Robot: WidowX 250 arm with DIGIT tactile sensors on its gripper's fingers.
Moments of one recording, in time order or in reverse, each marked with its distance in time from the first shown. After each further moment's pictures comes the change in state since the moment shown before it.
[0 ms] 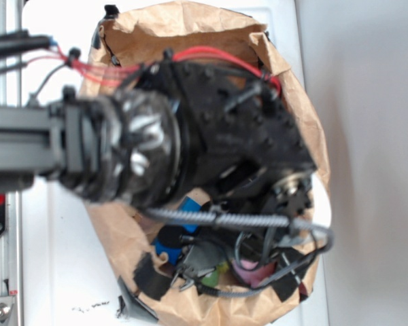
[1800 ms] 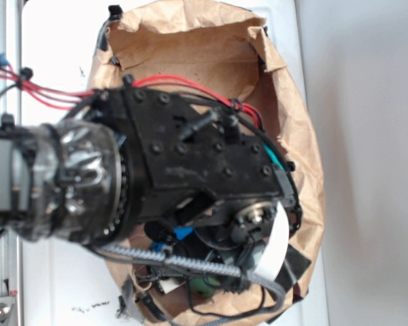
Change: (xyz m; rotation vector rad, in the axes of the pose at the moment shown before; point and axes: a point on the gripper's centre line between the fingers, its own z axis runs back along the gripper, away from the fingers) arm 0.012 -0.040 -0.015 0.026 -0.029 -0.531
